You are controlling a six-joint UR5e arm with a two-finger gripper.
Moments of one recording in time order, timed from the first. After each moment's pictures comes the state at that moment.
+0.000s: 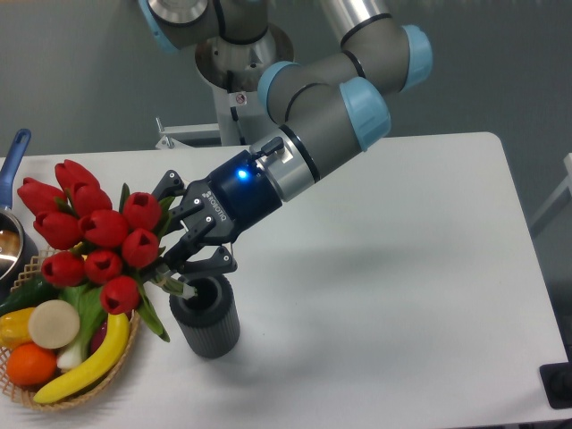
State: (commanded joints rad) arm 2.48 -1.90 -1.61 -0.75 0.19 1.06
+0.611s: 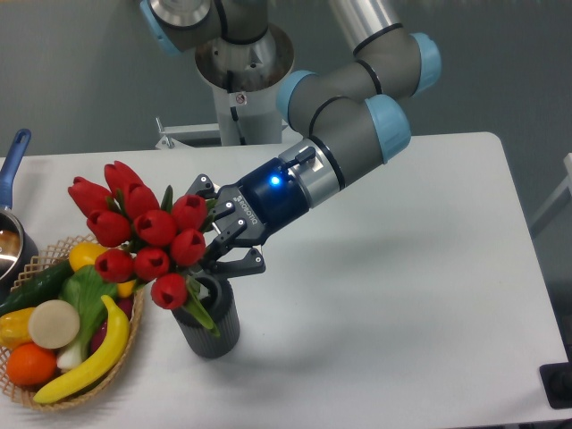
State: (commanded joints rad) arm 2.53 -1.91 -1.69 -0.75 0.12 1.13
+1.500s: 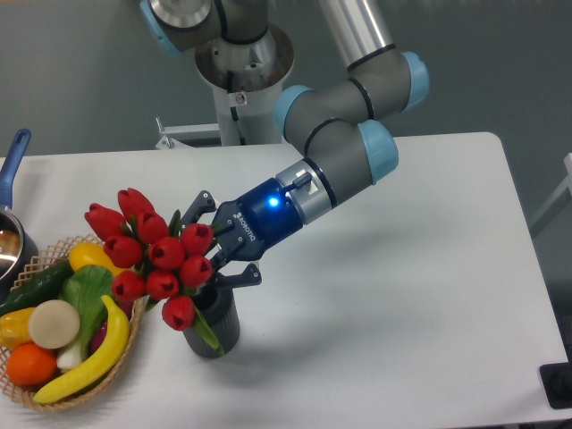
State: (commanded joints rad) arm 2.53 -1.95 -1.76 -0.76 0.12 1.13
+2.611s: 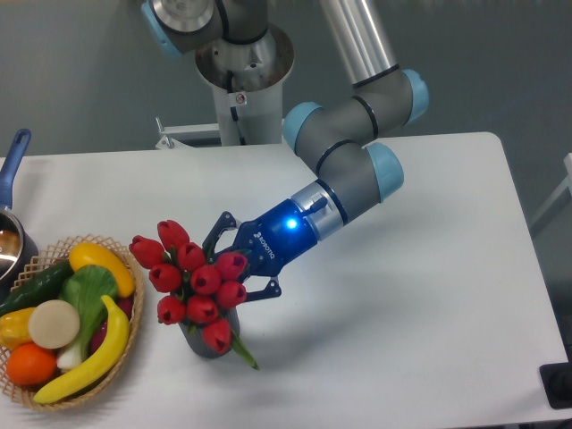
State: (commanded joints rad) arm 2.56 -2.00 -1.82 -0.76 0.13 1.17
